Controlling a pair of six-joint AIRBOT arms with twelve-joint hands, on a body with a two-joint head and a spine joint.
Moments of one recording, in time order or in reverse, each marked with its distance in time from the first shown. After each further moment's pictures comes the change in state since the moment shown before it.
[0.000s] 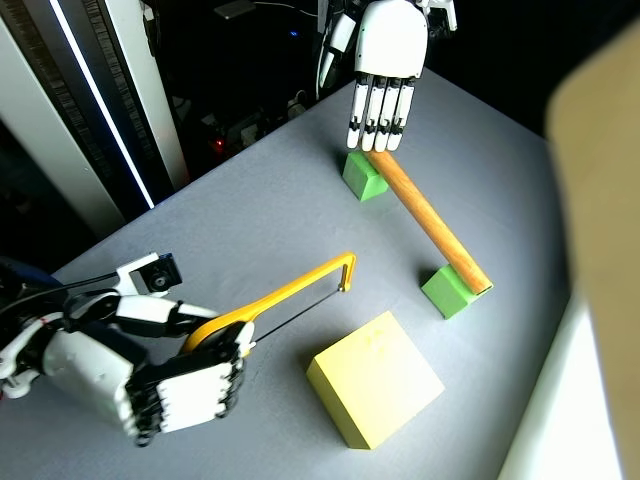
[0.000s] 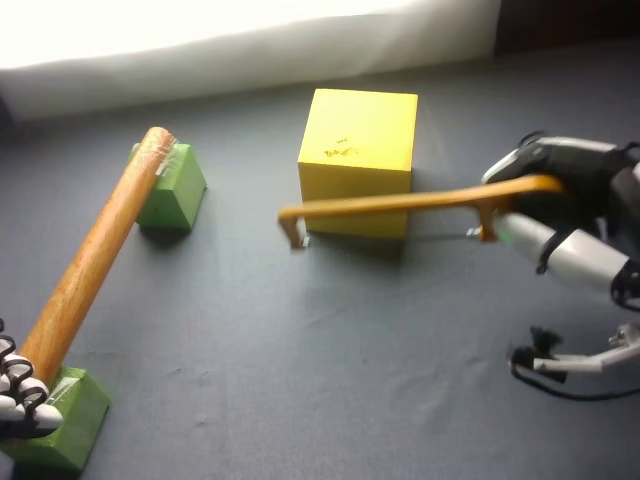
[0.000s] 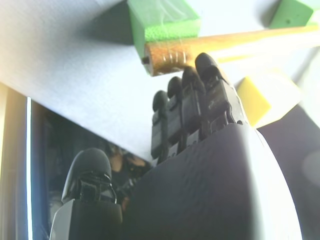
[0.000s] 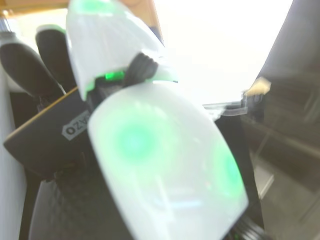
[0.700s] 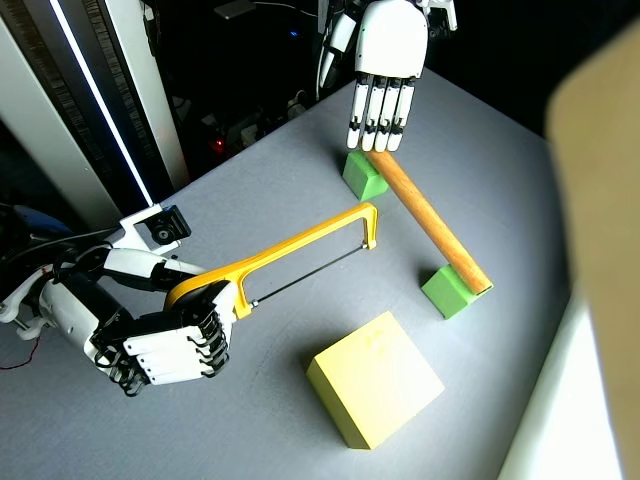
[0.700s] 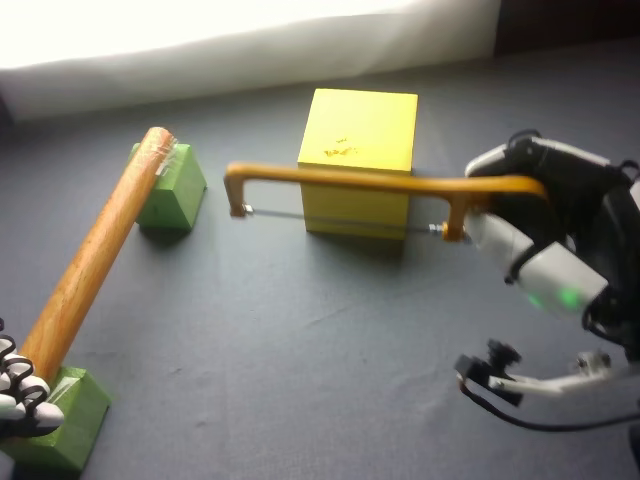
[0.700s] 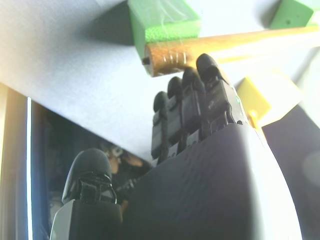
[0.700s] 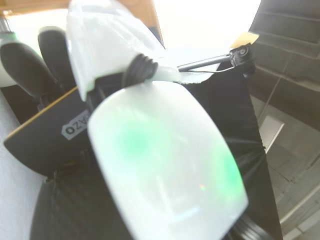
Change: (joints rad) left arm -0.003 0.000 0.001 0.002 0.001 0.000; right arm 0.042 -0.077 -0.101 0.045 0.166 0.025
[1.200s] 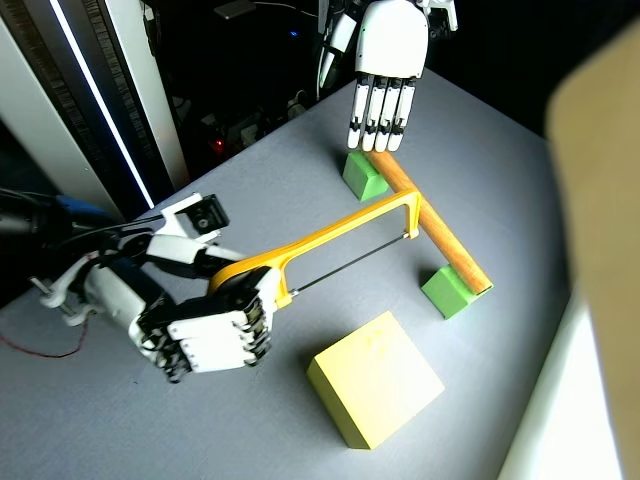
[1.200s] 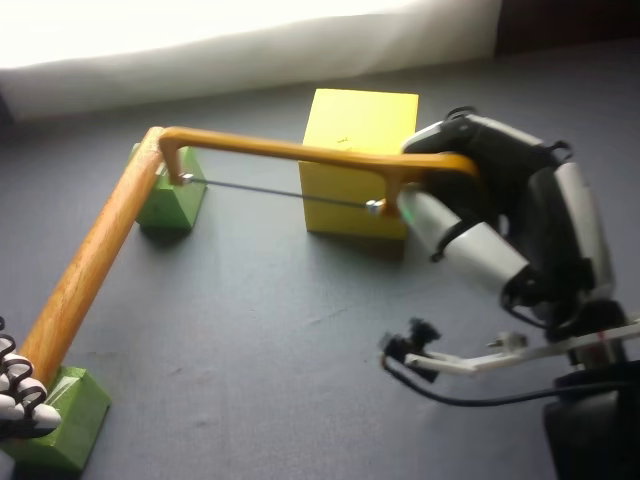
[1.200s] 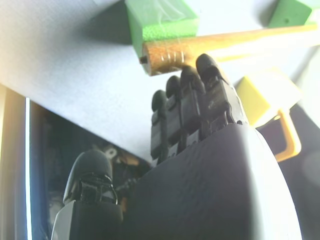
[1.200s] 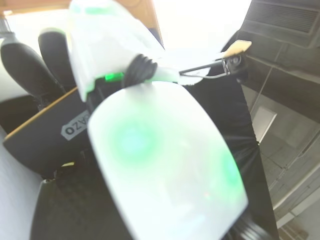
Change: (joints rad) left arm -0.003 0.000 0.000 0.000 0.000 0.000; right arm 0.093 -0.129 0.068 0.027 -0.007 -0.080
